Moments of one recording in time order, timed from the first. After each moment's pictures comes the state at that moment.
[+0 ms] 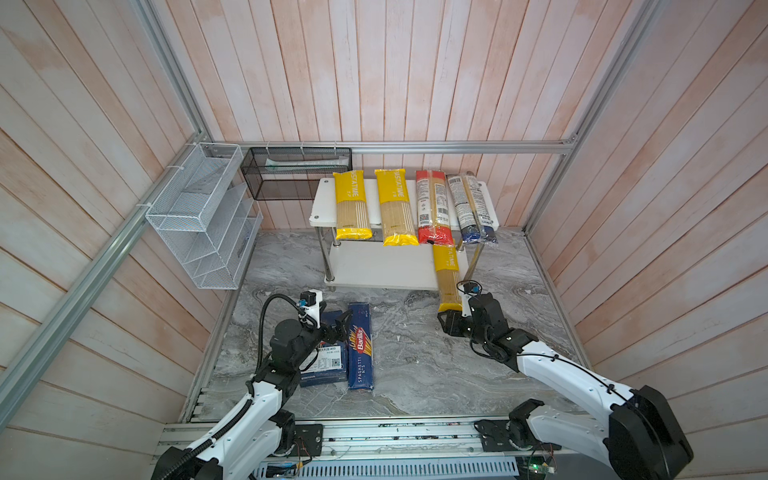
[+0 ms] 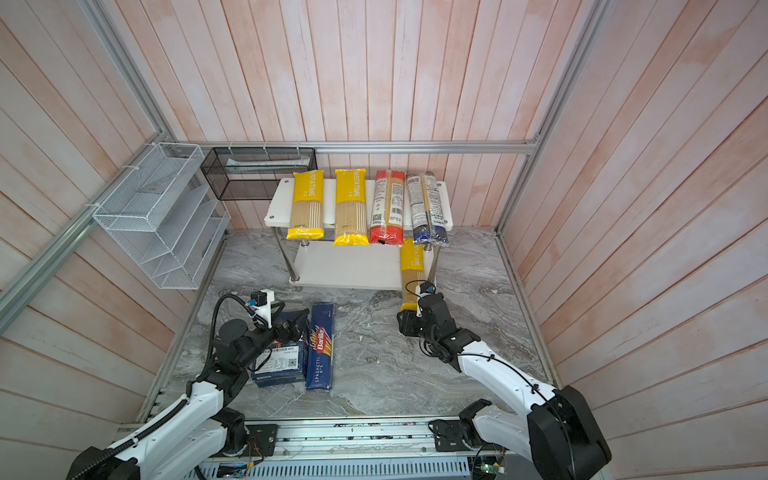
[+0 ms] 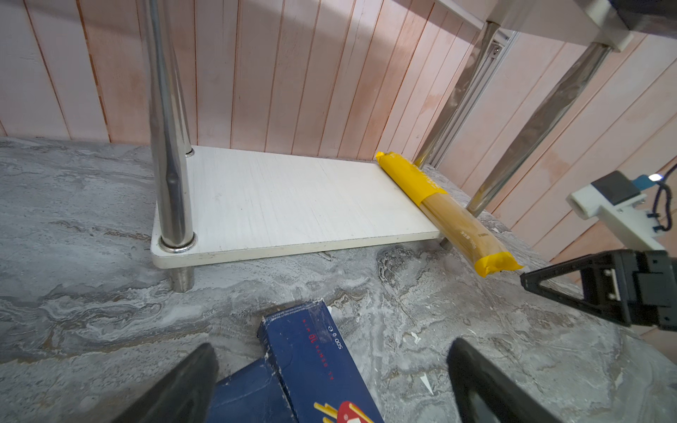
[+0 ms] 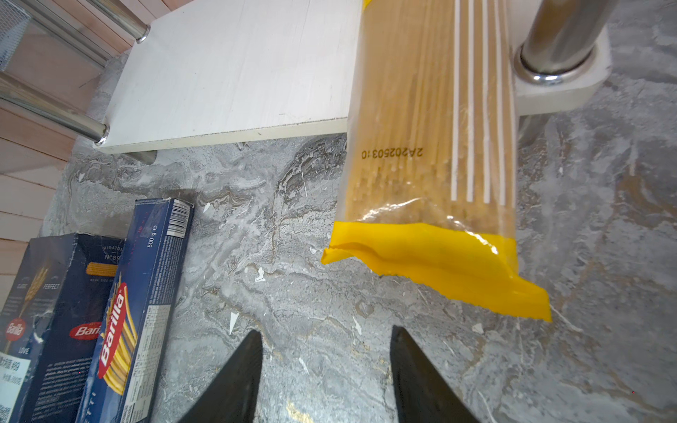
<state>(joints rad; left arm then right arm) -0.30 0.87 0.24 0.45 0.25 -0.25 0.53 1.13 0.56 -0.11 -0.03 0.56</state>
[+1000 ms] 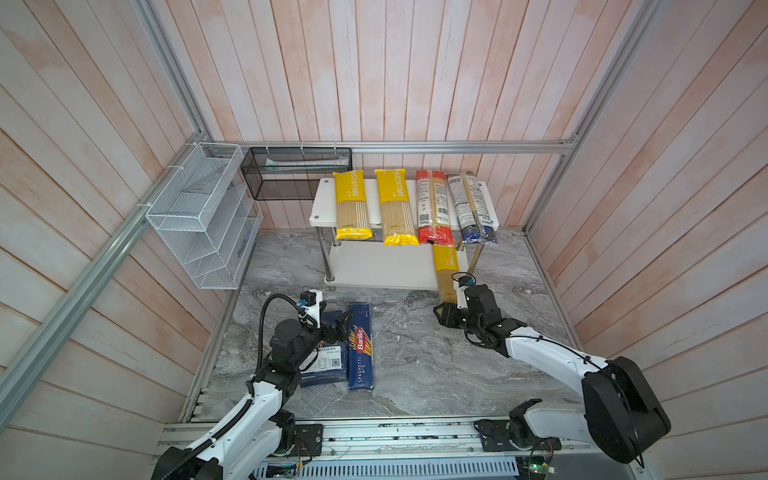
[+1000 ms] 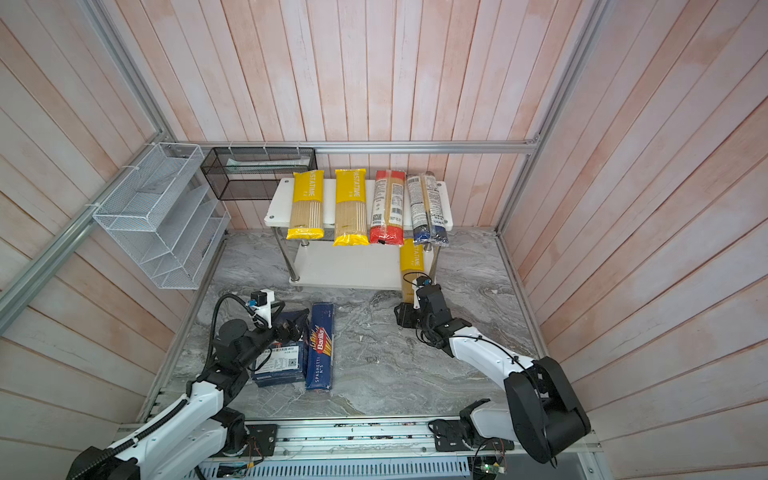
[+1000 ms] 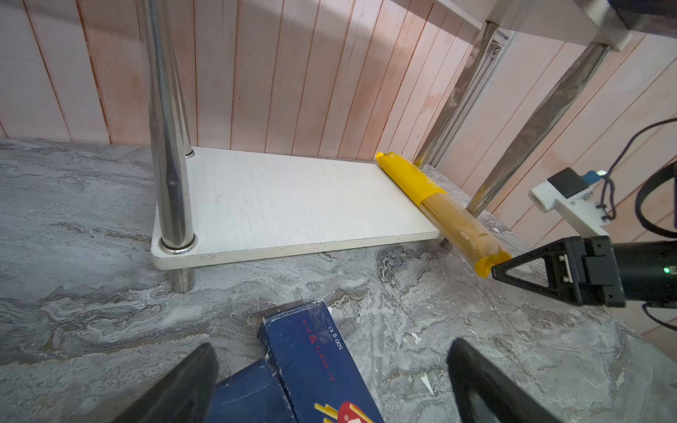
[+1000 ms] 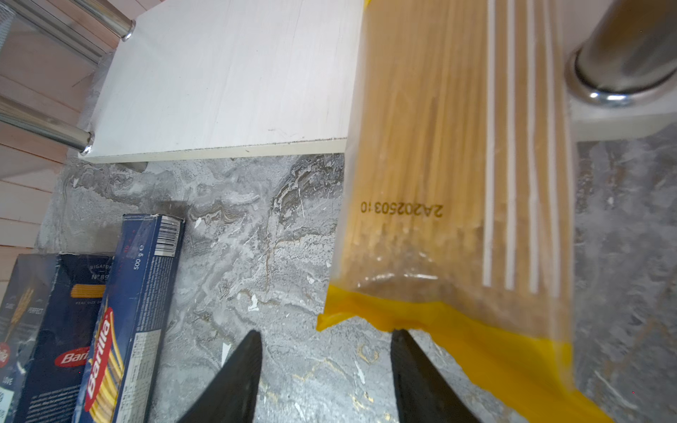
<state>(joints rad) -0.30 0.87 0.24 0.45 0.25 -0.24 0.47 1.32 0.62 -0.02 -0.11 0.53</state>
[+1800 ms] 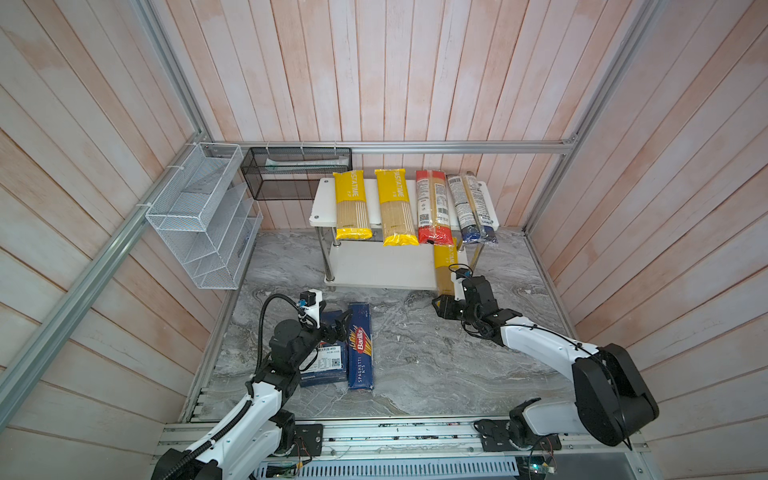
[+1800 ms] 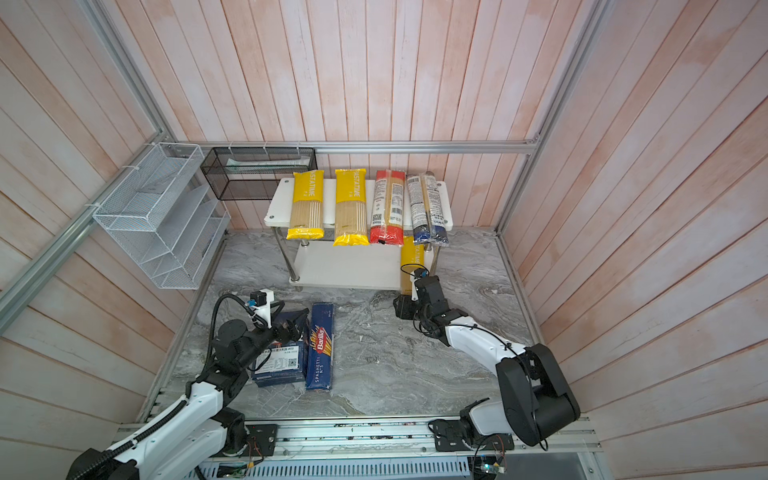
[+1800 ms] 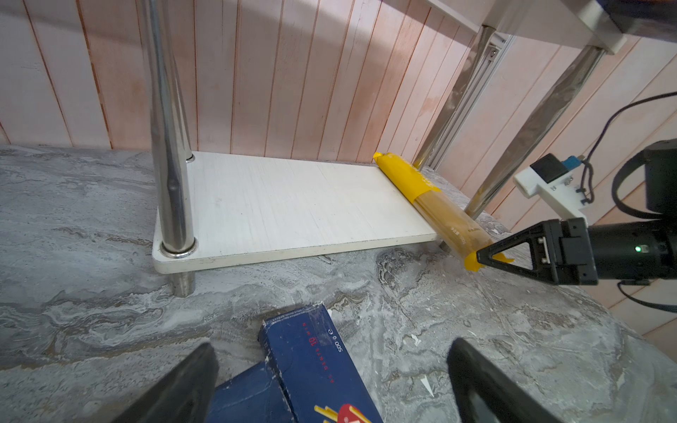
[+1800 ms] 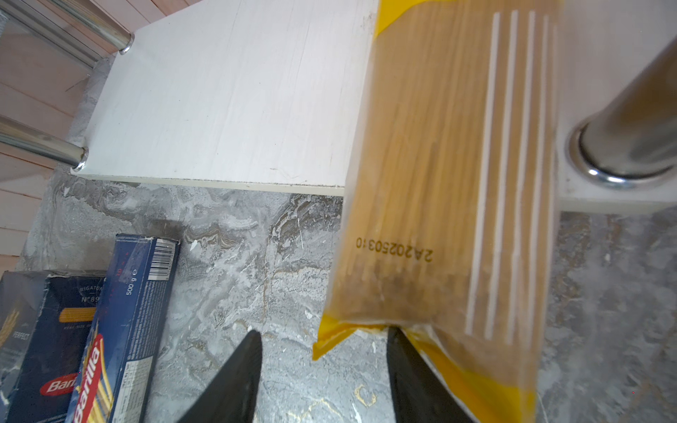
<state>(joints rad) -0.30 0.86 0.24 0.45 0.25 -0.24 0.44 1.39 0.71 -0.02 -0.11 0.48</state>
